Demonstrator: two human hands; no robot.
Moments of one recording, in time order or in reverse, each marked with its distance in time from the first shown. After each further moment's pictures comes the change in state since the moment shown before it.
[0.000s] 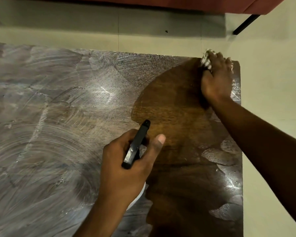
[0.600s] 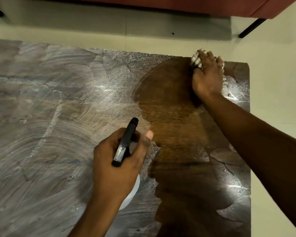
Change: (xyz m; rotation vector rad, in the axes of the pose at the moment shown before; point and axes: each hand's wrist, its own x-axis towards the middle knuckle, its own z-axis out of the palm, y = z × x) left_hand -0.002 -0.010 -0.036 -0.008 0.125 -0.018; right_hand -0.014 -0.055 0.020 0.026 -0.050 -0.022
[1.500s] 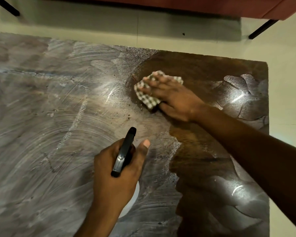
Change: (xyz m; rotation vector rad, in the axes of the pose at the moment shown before) left_hand -0.009 -0.039 -0.065 0.105 0.033 0.025; right_hand -0.060 -0.069 0.058 -0.298 -0.455 -0.925
